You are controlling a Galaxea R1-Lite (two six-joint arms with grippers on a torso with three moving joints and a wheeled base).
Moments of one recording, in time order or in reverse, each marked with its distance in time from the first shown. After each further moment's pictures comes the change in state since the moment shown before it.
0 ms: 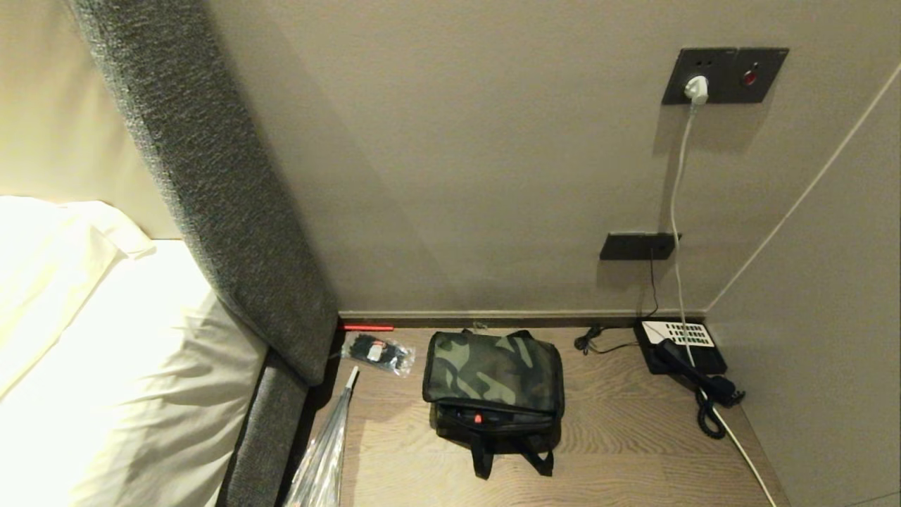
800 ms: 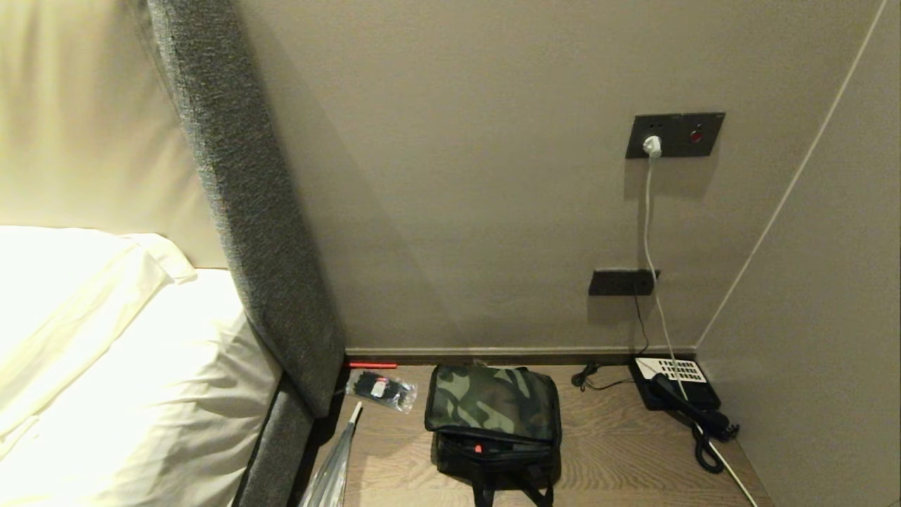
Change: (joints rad) left arm 0.000 0.000 0.000 -0.001 0.001 0.002; right arm 0.000 0.000 0.000 0.001 0.000 0.001
